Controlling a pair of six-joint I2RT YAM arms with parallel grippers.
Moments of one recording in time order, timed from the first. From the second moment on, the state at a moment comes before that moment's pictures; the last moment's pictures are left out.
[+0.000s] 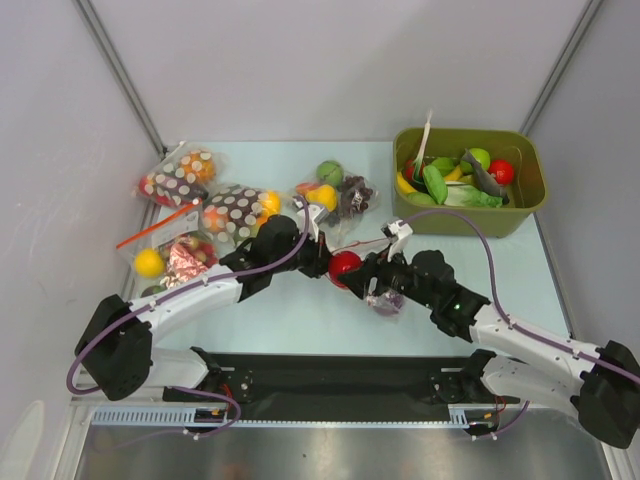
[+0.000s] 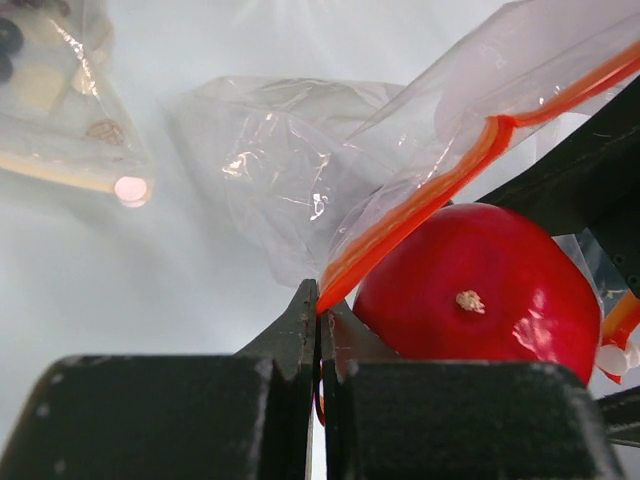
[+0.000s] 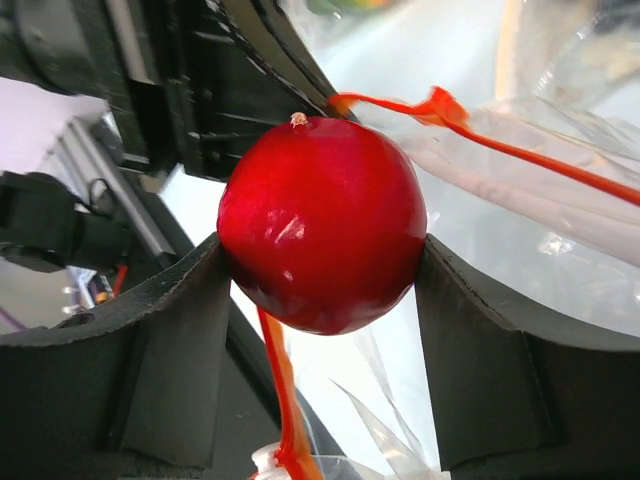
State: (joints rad) left arm -0.72 1.30 0.80 0.01 0.26 -0.37; right arm 0.83 0.97 0.53 0.22 -0.08 0.45
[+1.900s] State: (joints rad) left arm -0.69 1.27 0.75 0.04 0.26 -0.37; right arm 0.68 1.01 0.80 0.59 -0.43 0.49
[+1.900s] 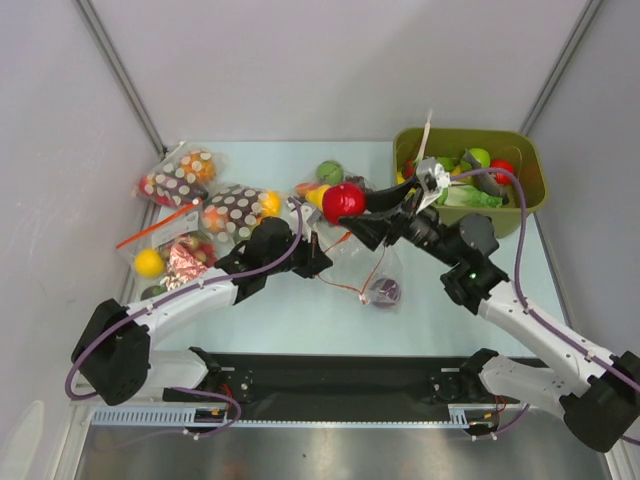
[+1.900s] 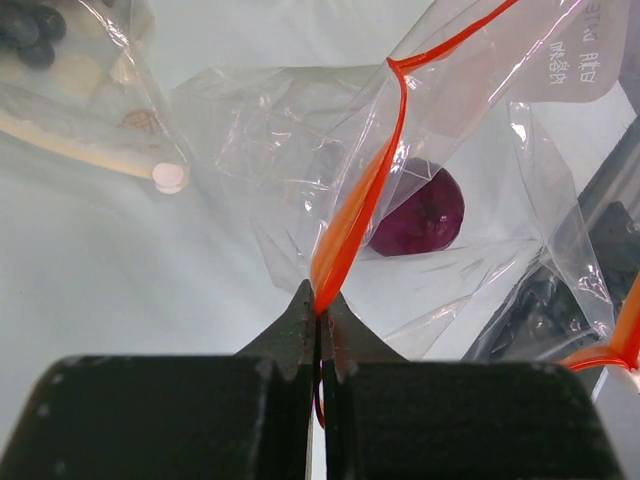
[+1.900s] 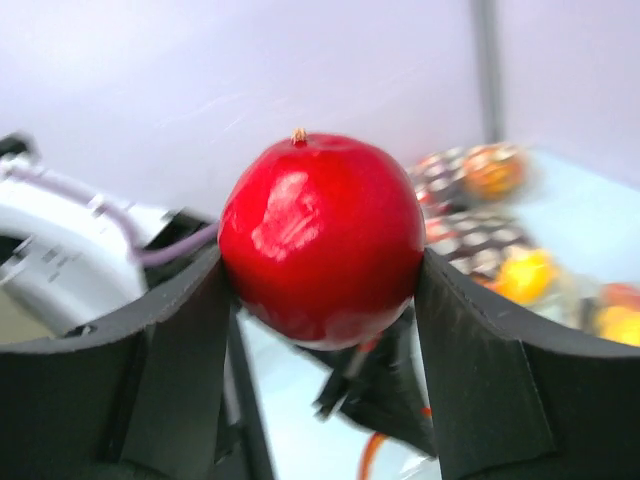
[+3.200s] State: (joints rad) left arm -0.60 1.21 0.74 -0.03 0.24 -0.38; right arm -0.10 1.49 1.24 -0.18 -0.14 0.28
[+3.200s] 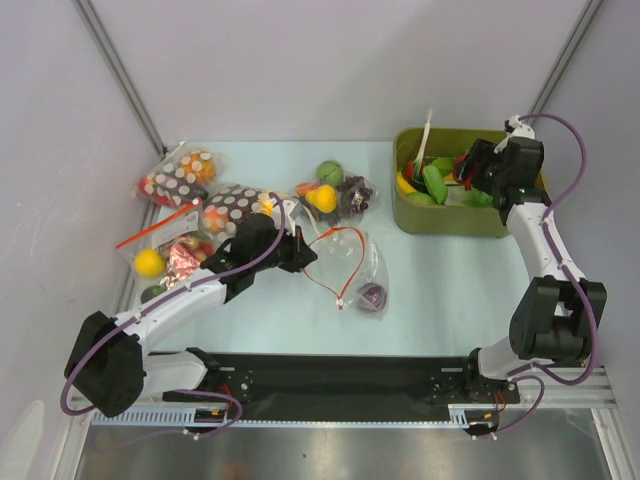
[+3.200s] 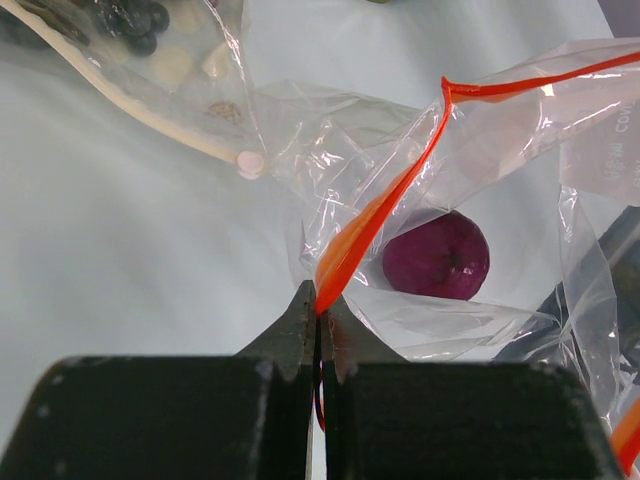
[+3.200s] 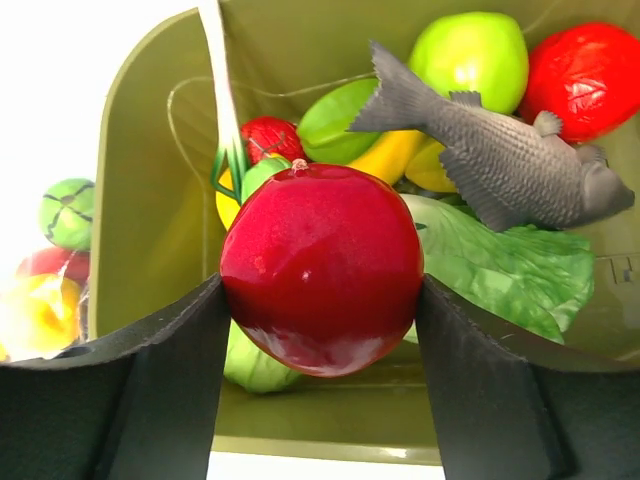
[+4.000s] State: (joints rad) left arm -0.59 1.20 0.73 -0.06 0.24 -0.38; right arm 0.10 1.28 1.23 -0.25 -0.10 0.24
